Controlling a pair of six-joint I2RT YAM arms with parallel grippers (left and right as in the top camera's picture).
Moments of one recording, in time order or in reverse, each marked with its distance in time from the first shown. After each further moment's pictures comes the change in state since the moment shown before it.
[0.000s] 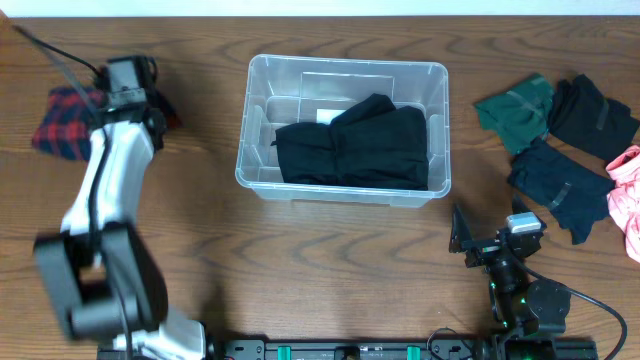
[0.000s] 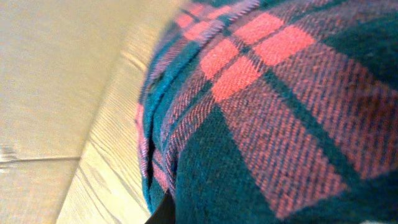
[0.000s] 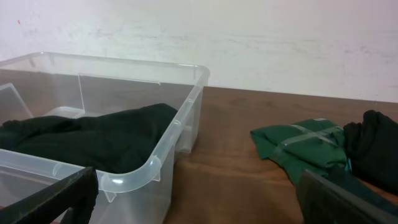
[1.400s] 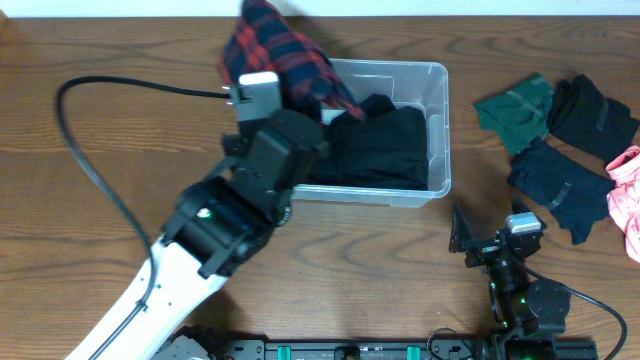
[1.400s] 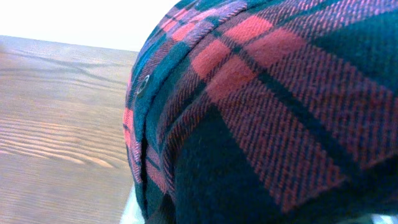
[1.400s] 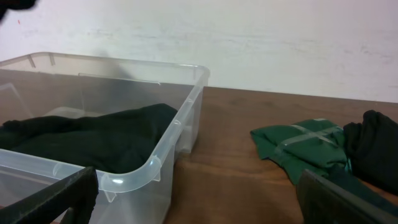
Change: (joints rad) left arm -0.871 -0.452 0.063 -0.256 0.045 -0.578; right arm 0.000 0.000 0.000 0.000 0.000 0.000
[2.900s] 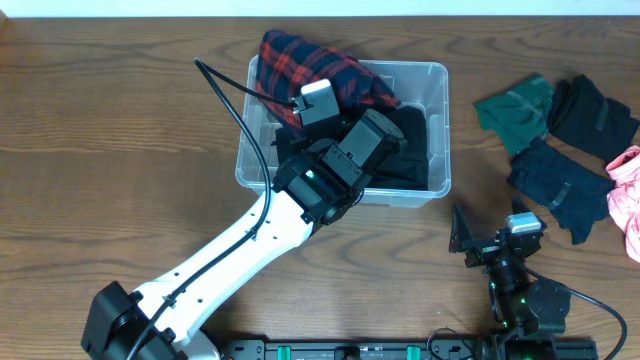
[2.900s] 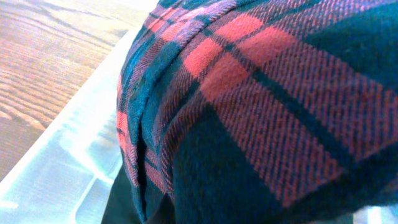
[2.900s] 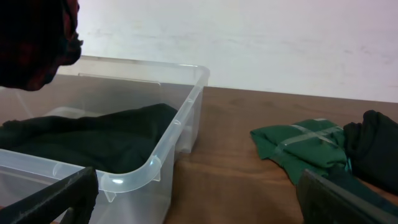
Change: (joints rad) left arm -0.110 0.325 0.002 0.138 -0.122 -0.346; right arm 0.000 0.000 0.000 0.000 0.000 0.000
